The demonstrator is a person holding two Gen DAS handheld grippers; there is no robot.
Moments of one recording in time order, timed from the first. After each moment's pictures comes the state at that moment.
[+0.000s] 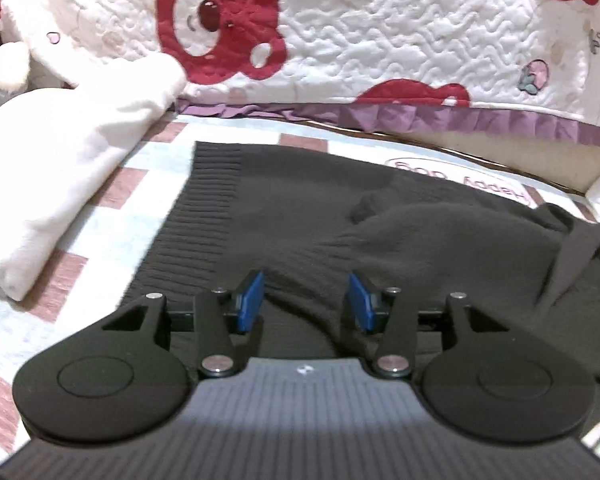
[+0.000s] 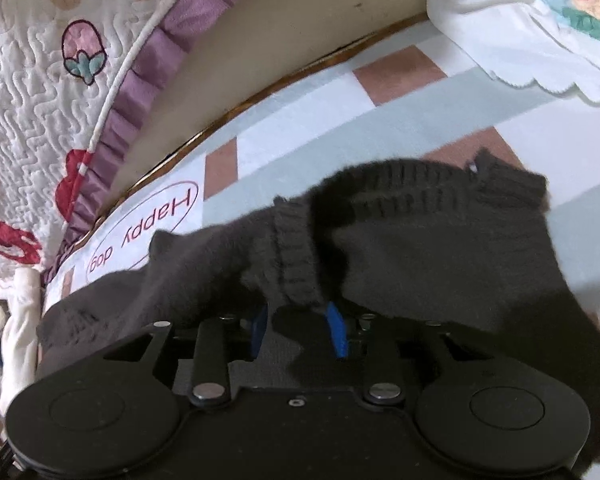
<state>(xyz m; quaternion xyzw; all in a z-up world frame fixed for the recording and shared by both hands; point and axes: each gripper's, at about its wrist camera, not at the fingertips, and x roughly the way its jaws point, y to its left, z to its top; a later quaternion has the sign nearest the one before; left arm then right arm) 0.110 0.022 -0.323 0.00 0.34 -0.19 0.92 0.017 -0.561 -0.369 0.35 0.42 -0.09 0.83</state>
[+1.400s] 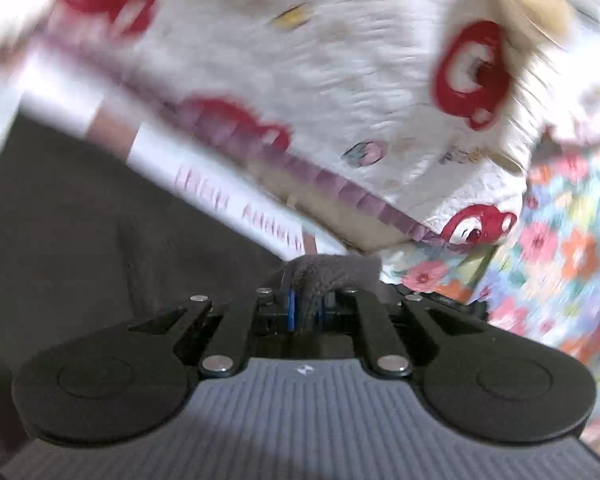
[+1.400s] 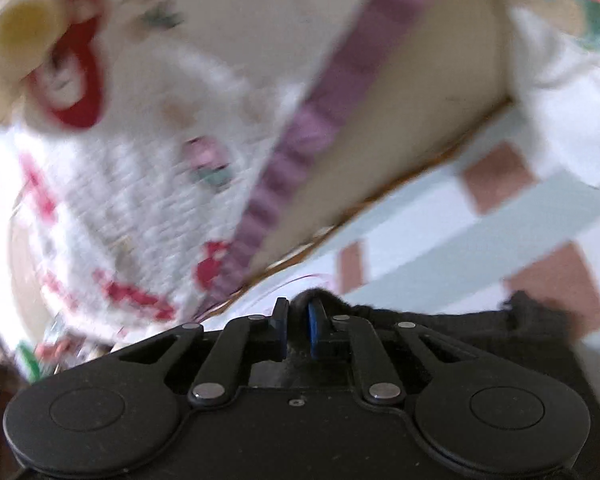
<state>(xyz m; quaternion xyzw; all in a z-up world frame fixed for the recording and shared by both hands) 0.157 0.031 -0.267 -0.28 0.45 -0.40 0.75 0.014 -0.624 -0.321 0.46 0.29 0.04 0.84</state>
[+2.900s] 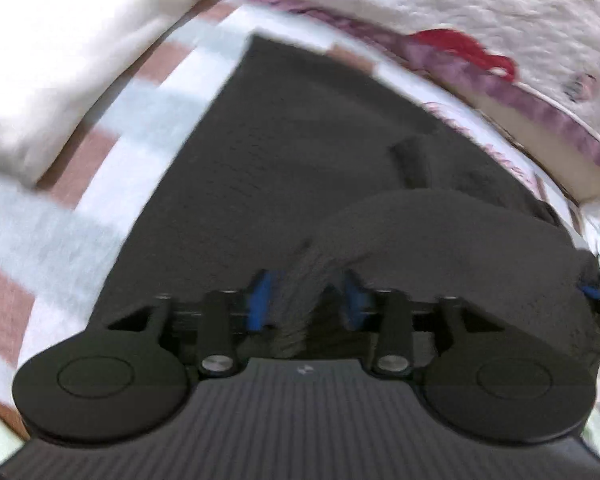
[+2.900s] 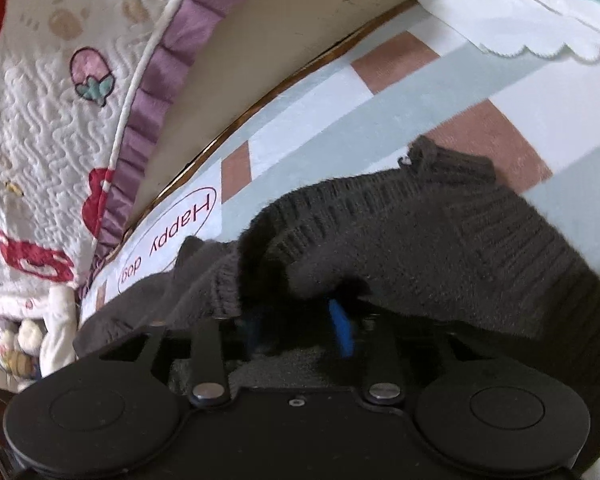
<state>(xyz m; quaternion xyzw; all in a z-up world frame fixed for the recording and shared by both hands) 0.131 0.066 -0.331 -0.10 0.50 -0.20 0.84 0.001 -0.572 -0.380 0.42 0.39 -0.05 0.82</state>
